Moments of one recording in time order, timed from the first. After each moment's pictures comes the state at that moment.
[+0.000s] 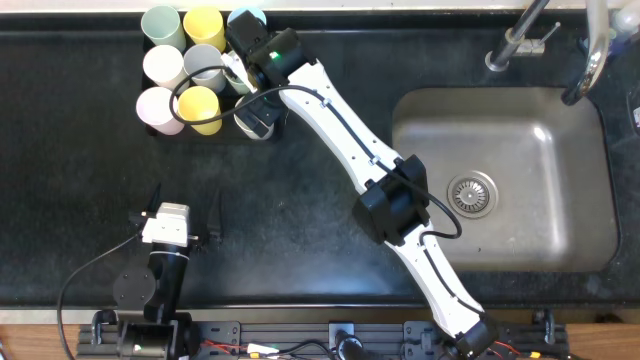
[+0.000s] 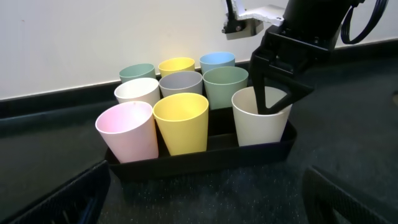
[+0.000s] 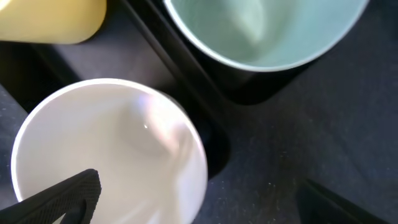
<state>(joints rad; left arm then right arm) -0.03 0.01 0.01 -0.07 0.11 0.11 0.68 2.56 2.67 -1.37 0.01 -0.18</state>
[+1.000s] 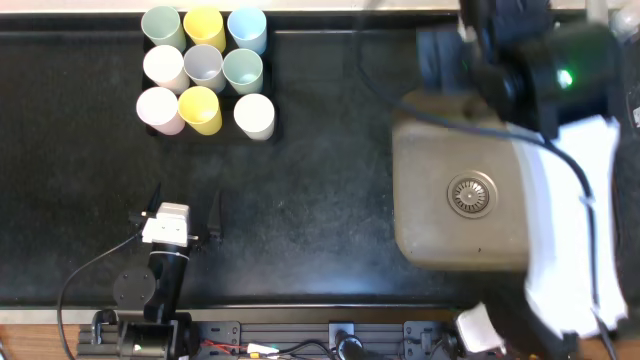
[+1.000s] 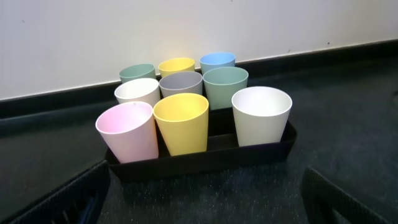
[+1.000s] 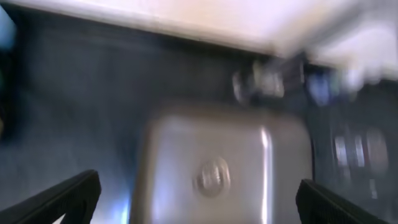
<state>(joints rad) -0.03 0.01 0.01 -0.07 0.11 0.11 0.28 1.67 2.25 -1.59 0.31 0.12</state>
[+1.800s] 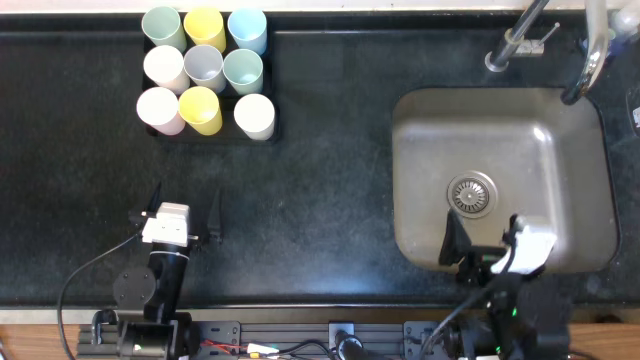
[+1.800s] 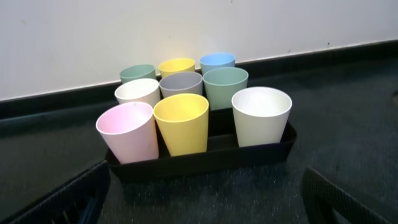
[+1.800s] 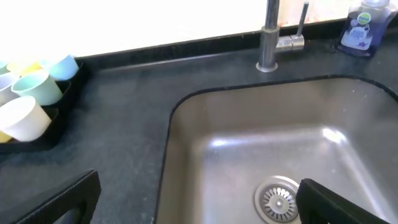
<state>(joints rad) -0.03 0.01 0.01 -0.07 0.11 0.11 0.09 0.06 0.53 -0.81 0.03 0.20</state>
